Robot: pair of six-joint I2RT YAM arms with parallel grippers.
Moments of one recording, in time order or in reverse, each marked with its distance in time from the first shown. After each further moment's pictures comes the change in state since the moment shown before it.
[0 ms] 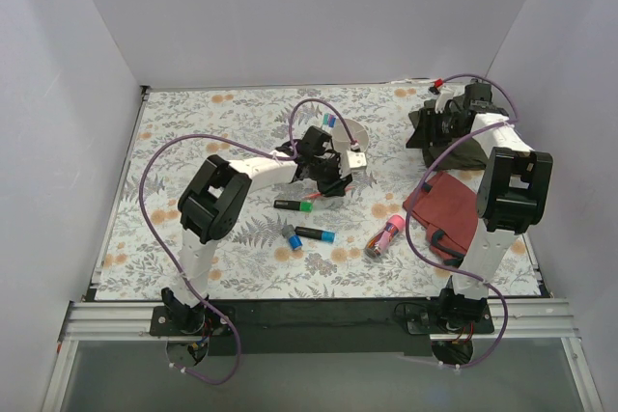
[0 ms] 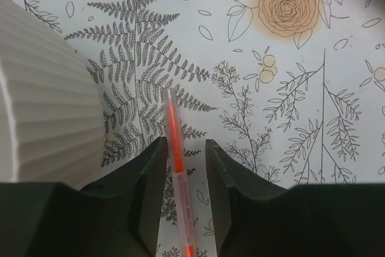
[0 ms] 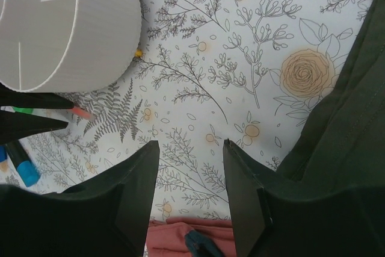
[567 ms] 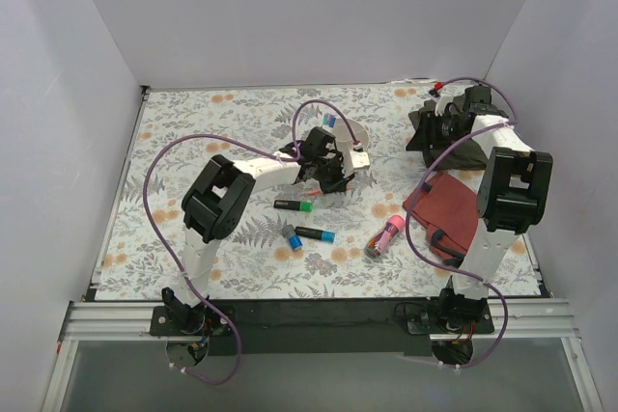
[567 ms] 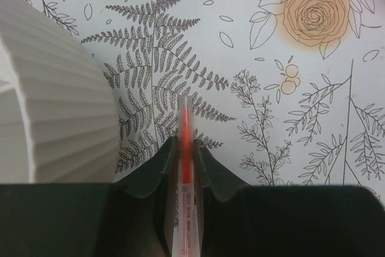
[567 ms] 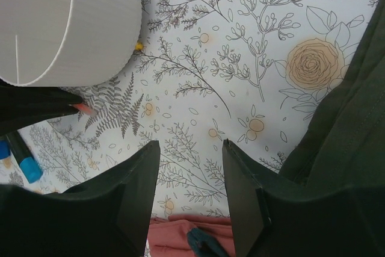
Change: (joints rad) left arm -0.019 0.032 0.014 0.038 -0.076 -0.022; right arm -0.005 0.000 -0.028 0.000 -0.009 0.000
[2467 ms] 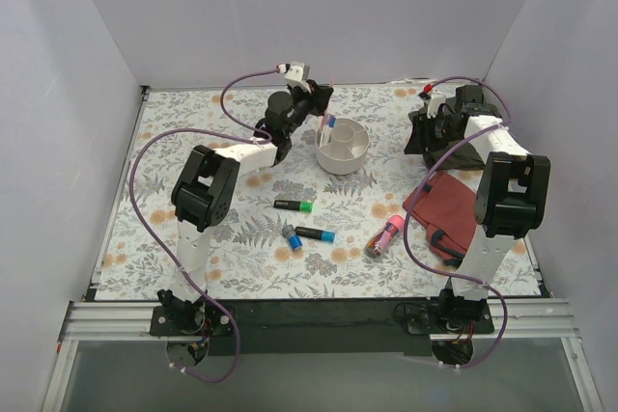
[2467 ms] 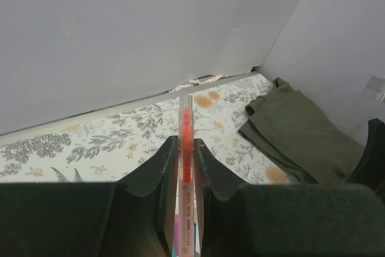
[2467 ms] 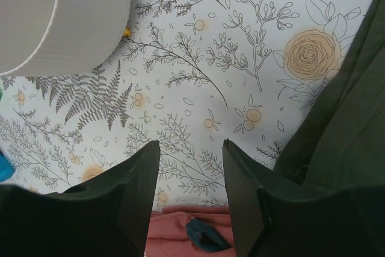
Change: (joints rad) left arm 0.196 0.026 0.050 0.965 -0.391 -0.887; right arm 0.055 -0.054 -0.029 -0.021 0.134 -0.048
